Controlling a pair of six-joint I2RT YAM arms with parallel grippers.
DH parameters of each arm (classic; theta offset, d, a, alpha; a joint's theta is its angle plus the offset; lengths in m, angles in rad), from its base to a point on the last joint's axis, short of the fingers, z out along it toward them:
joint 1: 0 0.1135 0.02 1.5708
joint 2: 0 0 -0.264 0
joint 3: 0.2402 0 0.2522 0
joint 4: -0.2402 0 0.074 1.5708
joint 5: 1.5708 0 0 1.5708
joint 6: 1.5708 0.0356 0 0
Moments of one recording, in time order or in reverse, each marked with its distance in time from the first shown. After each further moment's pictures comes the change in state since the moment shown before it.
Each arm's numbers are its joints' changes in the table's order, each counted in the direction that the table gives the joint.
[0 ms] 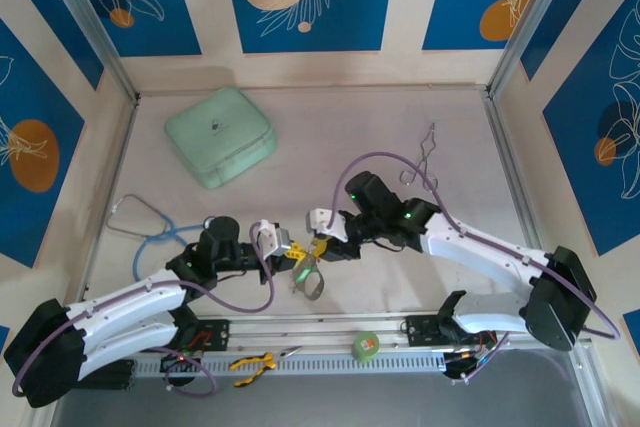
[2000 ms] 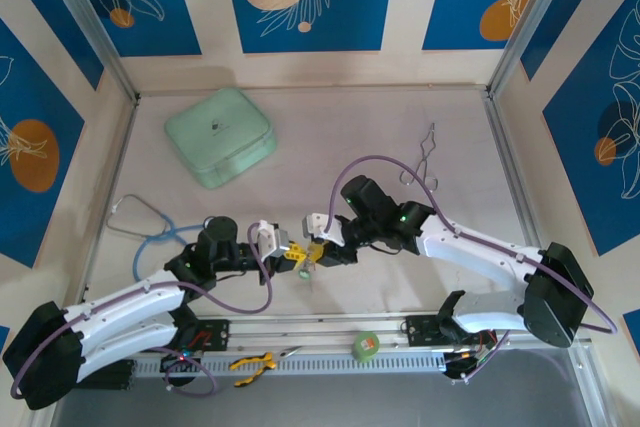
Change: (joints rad) left arm 0.000 0.018 0.000 0.000 0.033 -0.006; right arm 0.036 -0.039 0.002 0.018 -0.008 0.006
